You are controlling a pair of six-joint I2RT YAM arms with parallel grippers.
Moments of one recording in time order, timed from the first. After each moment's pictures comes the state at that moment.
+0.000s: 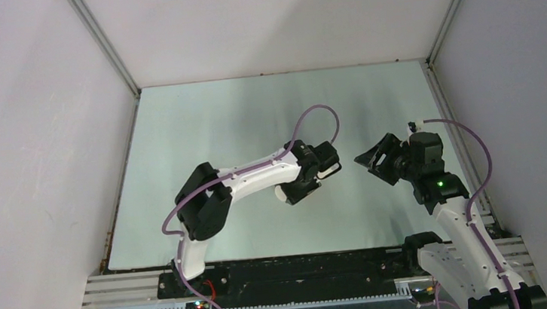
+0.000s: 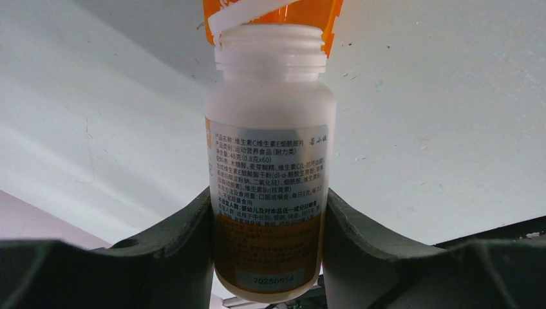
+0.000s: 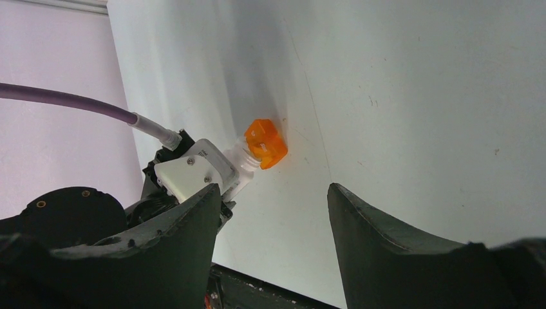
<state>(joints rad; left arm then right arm) -1.04 2.00 1.59 -1.09 -0.29 0.01 0.11 0.76 0.62 -0.44 -0.32 0.83</state>
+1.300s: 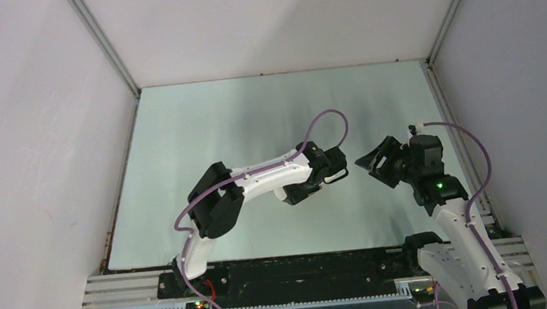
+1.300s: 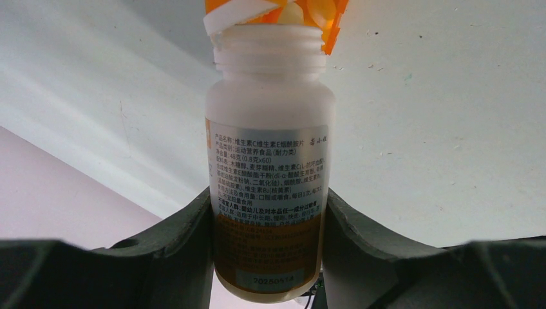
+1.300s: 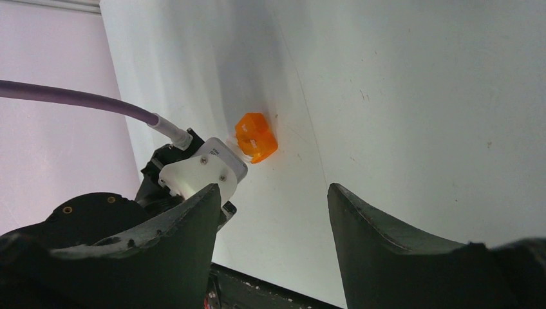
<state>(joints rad) -1.08 2.09 1.69 -1.22 -0.40 0.01 0.10 0.75 0.59 -0.44 -0.32 0.83</state>
